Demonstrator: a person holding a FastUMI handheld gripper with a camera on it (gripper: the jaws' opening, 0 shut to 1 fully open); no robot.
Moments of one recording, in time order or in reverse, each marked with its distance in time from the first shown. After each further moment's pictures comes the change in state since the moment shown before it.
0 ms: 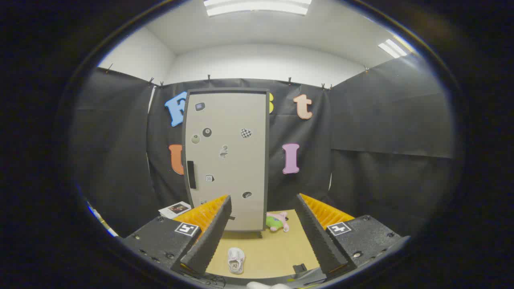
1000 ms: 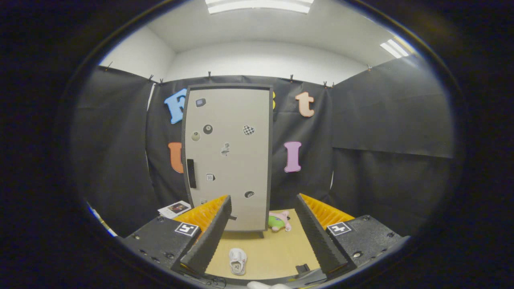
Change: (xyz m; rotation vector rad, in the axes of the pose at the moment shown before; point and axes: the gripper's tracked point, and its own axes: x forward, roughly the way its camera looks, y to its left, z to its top) arm 0.026 0.017 -0.005 -0.009 0.018 -0.006
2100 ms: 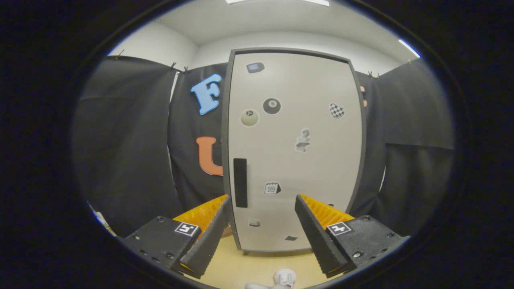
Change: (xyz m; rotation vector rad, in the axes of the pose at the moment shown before) arm 0.213 0.231 -0.034 0.000 0.041 0.239
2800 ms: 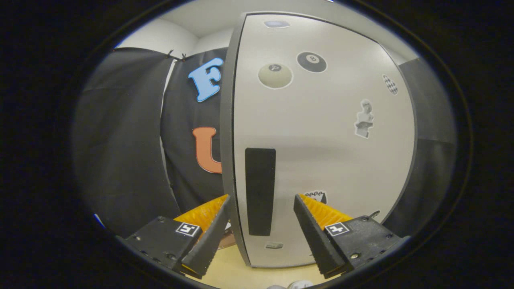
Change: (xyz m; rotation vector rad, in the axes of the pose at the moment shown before) arm 0.132 0.029 -0.017 -0.005 0.034 -0.019
